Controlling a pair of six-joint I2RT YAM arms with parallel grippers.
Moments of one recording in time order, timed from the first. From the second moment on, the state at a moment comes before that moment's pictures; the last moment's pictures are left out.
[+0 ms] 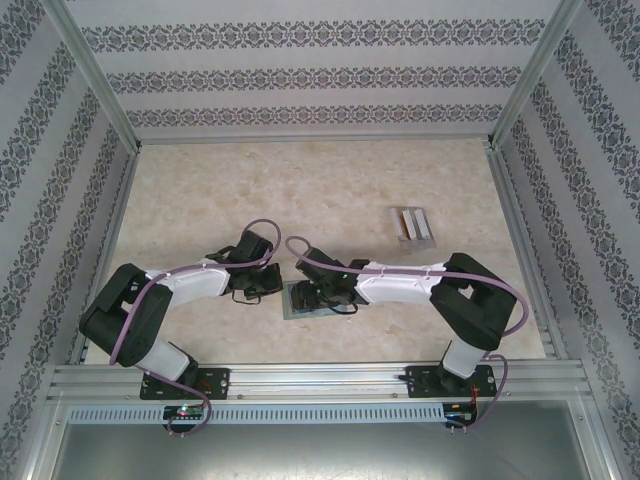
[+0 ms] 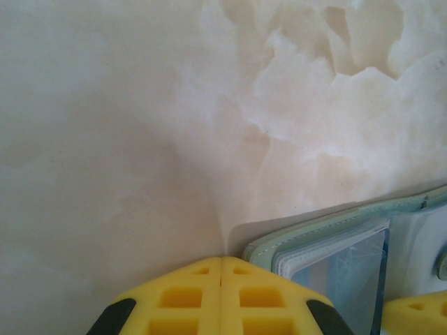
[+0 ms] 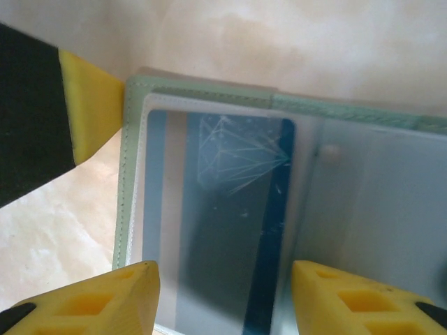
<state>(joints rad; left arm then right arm) -0.52 1.53 0.65 -0.23 0.25 -0.78 0.99 1.71 0.92 -0.28 -0.10 0.81</state>
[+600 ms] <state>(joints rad) -0.52 1.52 0.64 -0.20 0.25 -0.79 1.07 1.67 0.92 -0.30 -0.08 0.81</state>
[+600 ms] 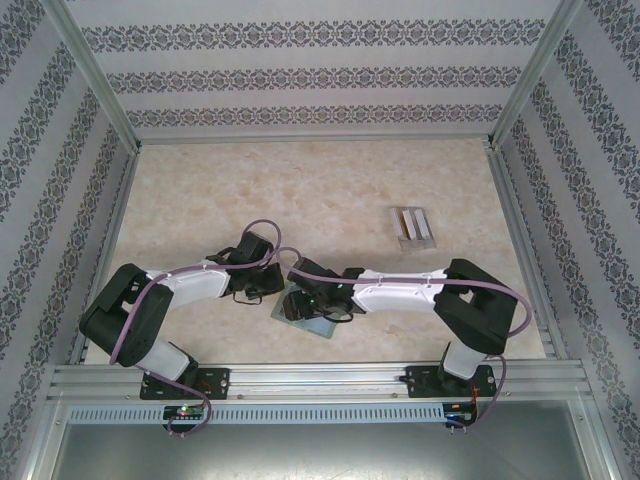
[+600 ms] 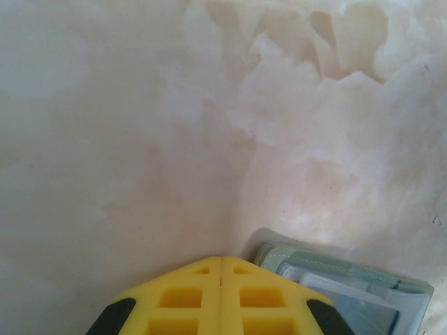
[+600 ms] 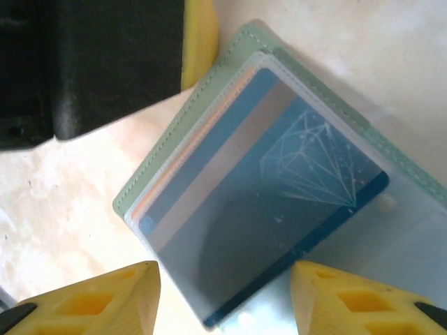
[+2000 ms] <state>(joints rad) -0.55 1.14 0.52 -0.47 0.17 -0.83 0.95 1.64 0.83 -0.20 0.06 0.71</state>
